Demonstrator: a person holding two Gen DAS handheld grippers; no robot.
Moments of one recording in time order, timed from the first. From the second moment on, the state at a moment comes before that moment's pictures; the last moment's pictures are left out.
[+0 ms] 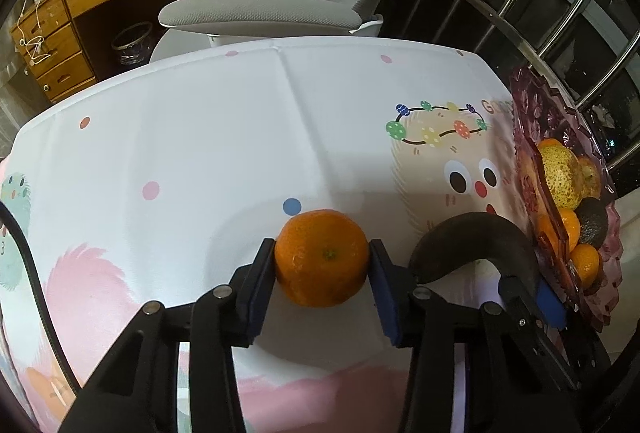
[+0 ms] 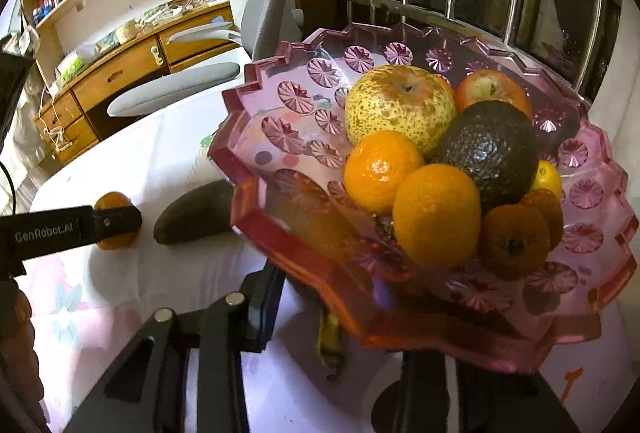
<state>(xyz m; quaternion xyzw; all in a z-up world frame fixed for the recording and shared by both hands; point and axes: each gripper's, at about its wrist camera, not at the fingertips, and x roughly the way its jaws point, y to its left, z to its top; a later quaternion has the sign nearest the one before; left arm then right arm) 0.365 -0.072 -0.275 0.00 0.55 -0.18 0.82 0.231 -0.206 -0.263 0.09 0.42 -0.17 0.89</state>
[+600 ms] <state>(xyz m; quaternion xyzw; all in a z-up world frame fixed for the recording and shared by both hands) 0.324 -0.035 -0.241 -0.02 0.52 -0.19 0.83 0.192 -0.168 -0.241 0.06 0.40 -0.18 0.89</state>
